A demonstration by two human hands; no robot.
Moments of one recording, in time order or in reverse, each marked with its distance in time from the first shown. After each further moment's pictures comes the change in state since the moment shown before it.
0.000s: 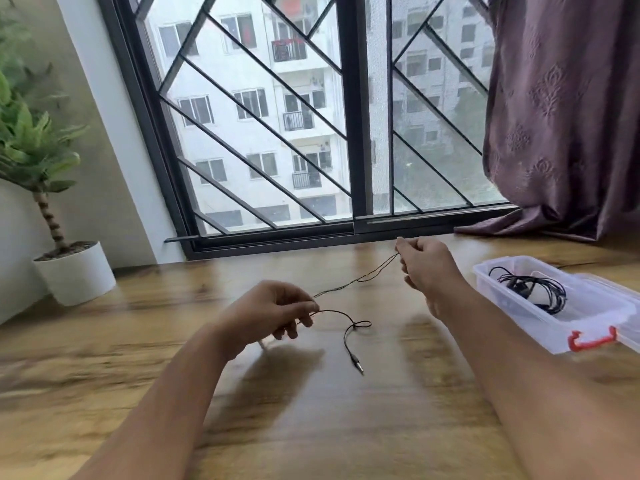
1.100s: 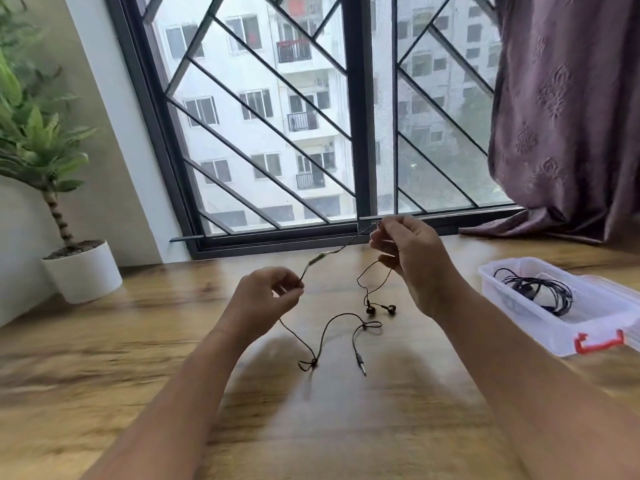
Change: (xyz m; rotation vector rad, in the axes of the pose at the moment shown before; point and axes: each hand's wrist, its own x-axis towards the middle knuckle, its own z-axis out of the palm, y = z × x) left_hand 0.008 -0.008 -0.004 0.341 0.442 0.213; right_hand -0.034 -0.037 0.016 0.277 -0.255 -0.145
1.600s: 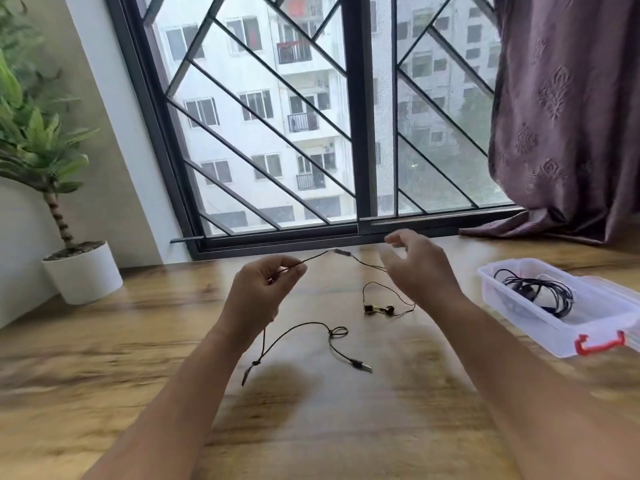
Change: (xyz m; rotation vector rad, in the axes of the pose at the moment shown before) left_hand -0.002 0.016 -0.003 -0.391 0.106 -0.050; right_hand 0.000 0.011 -0.012 -0.900 0.149 -0.068
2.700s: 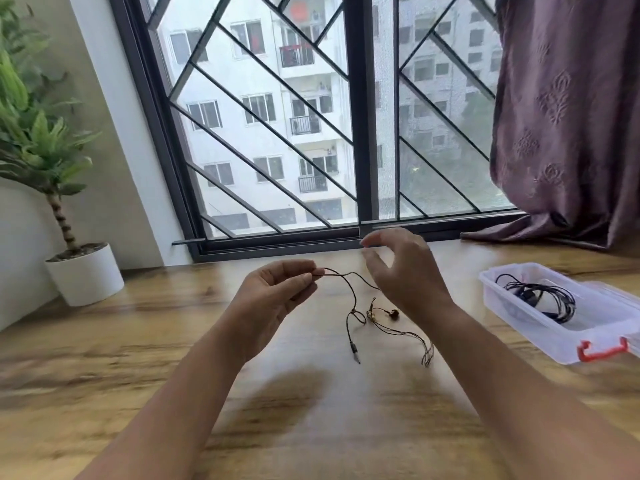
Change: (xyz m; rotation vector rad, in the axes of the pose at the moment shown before) left_hand -0.005 0.011 0.006 -0.679 -0.167 -0.305; right_hand -0.013 -0.014 0.007 0.035 0.091 -0.309
